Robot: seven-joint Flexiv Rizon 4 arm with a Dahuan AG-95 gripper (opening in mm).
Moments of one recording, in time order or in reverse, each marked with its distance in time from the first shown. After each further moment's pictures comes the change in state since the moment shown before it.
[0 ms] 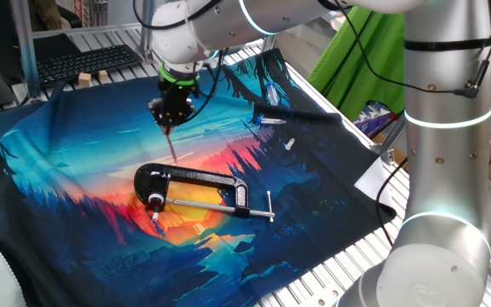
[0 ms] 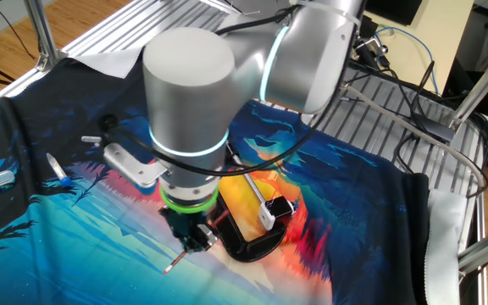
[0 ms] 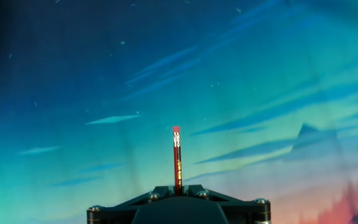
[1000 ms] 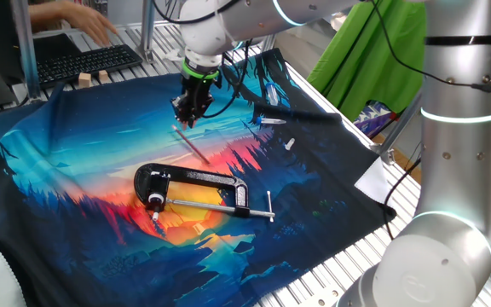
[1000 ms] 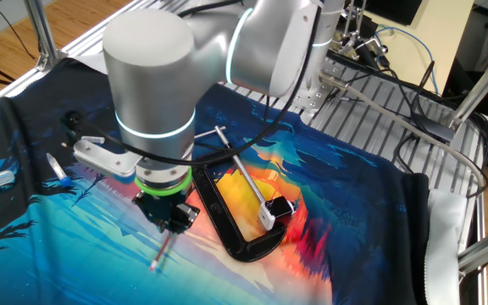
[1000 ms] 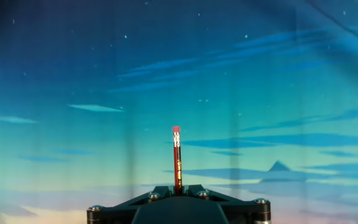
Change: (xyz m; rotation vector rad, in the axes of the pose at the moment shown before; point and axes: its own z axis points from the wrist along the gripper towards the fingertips) arm -0.001 -0.048 -0.004 0.014 0.033 -0.212
